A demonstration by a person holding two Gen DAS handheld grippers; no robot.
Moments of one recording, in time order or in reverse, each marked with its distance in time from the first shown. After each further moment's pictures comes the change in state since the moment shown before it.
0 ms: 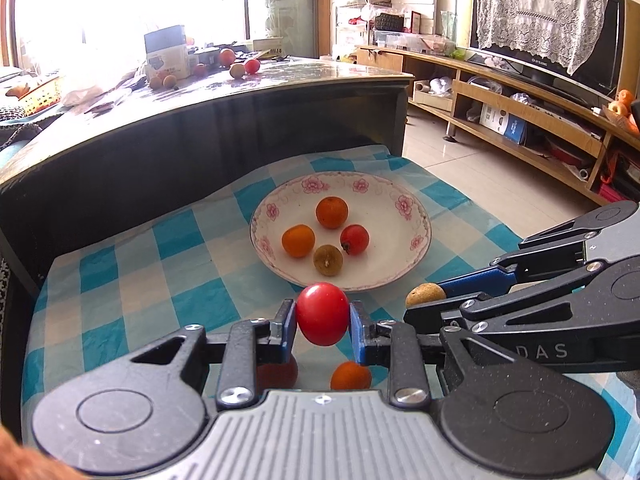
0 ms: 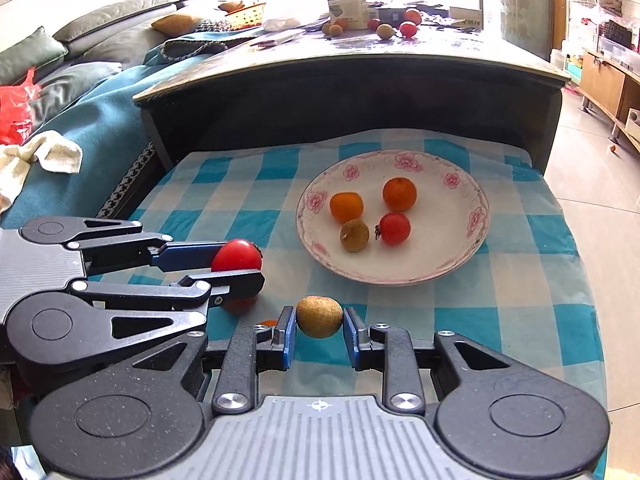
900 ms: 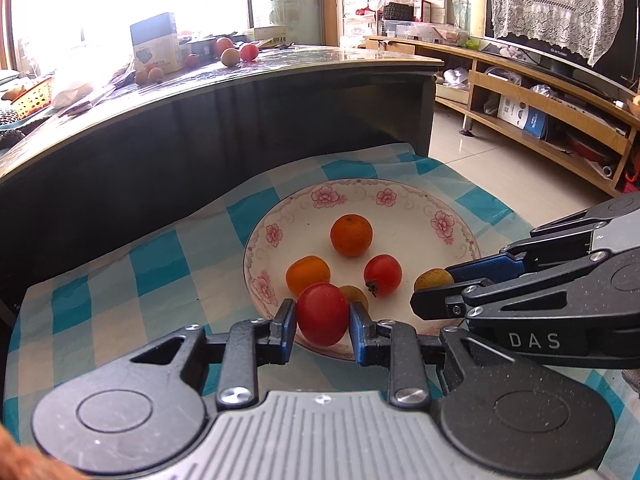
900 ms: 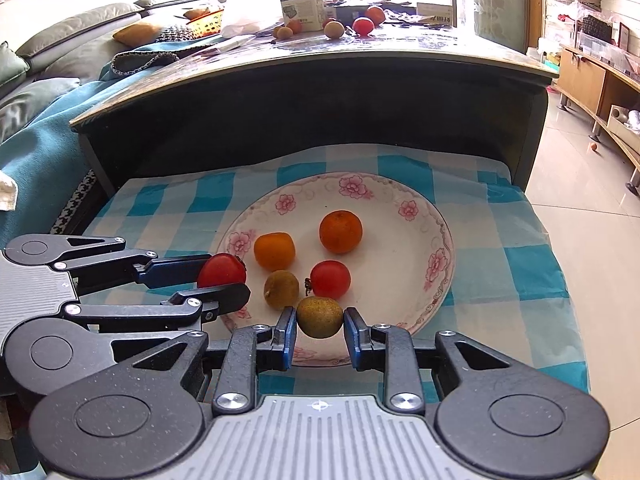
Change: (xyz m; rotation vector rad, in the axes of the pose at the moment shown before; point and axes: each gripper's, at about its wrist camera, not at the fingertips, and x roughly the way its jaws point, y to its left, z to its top) left arm 0.073 0.004 0.028 0.012 0.022 0.036; right arm 0.051 -0.045 0.032 0.029 -0.014 -0.064
